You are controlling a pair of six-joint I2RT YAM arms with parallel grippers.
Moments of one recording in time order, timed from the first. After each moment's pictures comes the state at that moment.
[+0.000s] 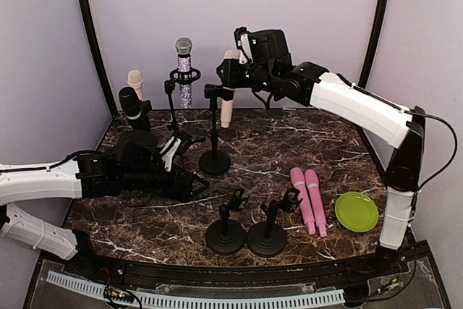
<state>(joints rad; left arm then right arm) -0.93 1.15 0.76 -0.19 0.06 -0.38 0.88 1.94 2.01 -0.34 0.25 0.32</state>
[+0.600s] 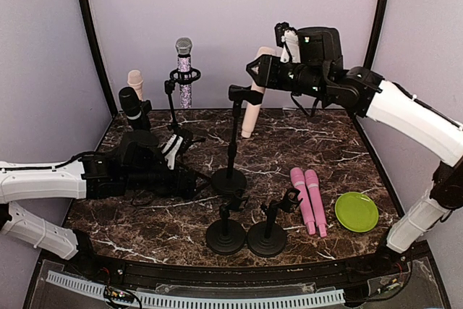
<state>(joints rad) -0.93 1.18 0.75 -0.11 0.01 -0.36 0.88 1.55 1.65 -0.34 0.23 0.43</state>
